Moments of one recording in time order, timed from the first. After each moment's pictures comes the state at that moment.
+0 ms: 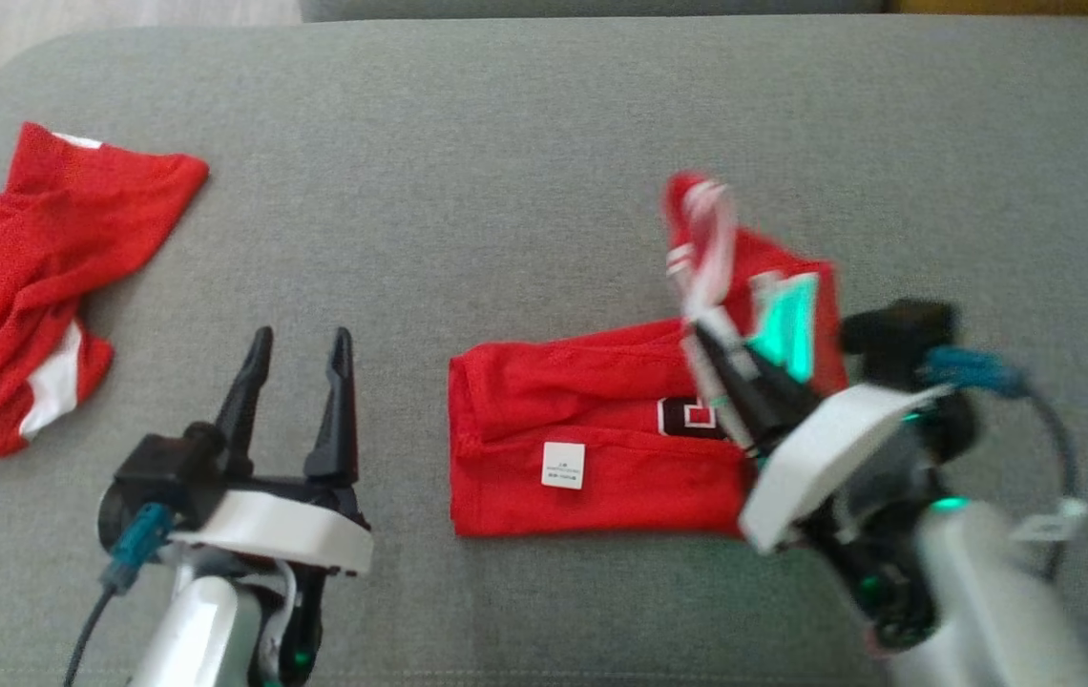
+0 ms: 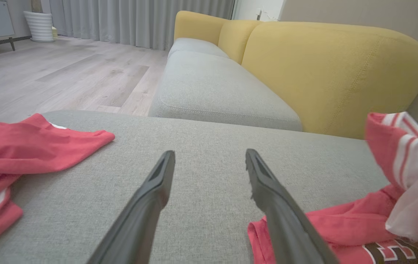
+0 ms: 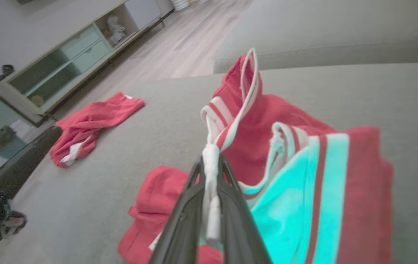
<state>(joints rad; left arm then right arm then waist) -0.10 0.15 -0.30 0.09 -0.34 0.08 -0.25 -0.16 -0.06 0.28 -0.11 0.39 0.12 0.50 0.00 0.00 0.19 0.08</state>
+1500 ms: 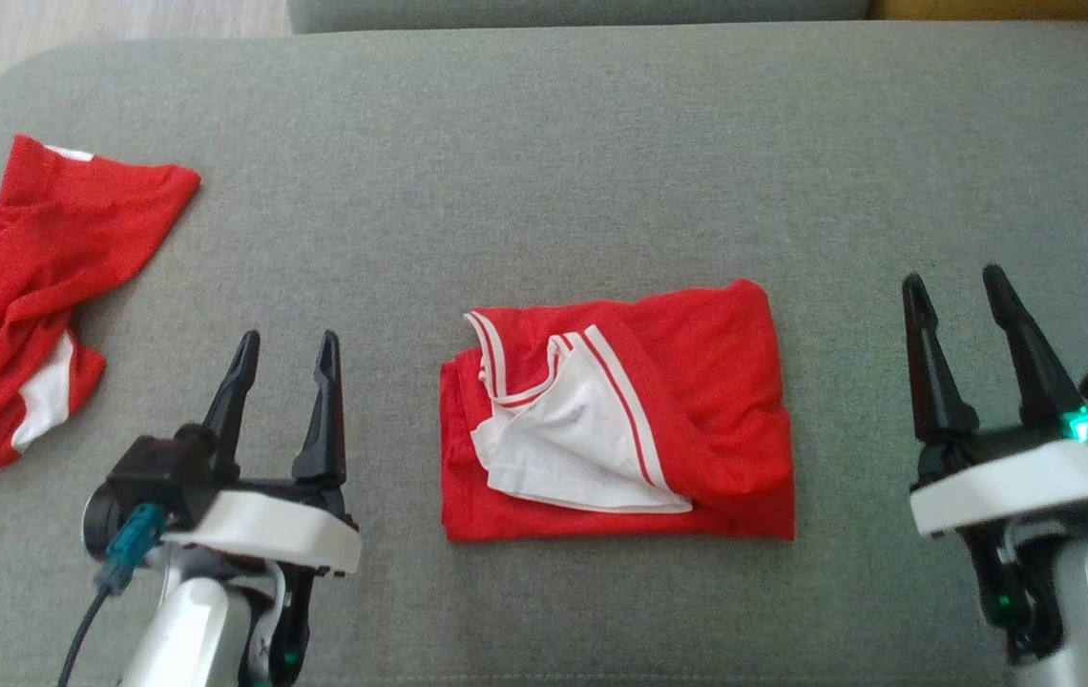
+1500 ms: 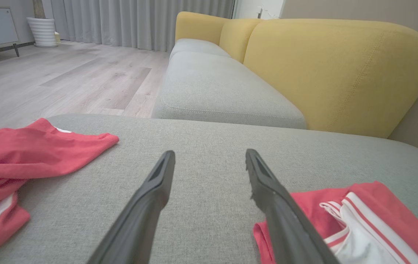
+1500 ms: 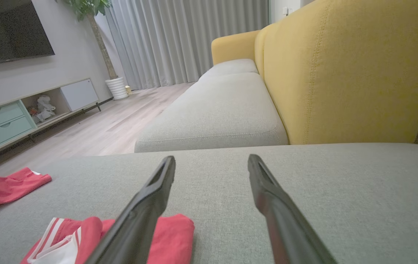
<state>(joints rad) -0.10 0.15 -0.28 0.11 -0.32 0.08 -0.25 -0.09 -0.14 0.05 -0.04 0.29 0.12 -0.01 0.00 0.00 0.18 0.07</state>
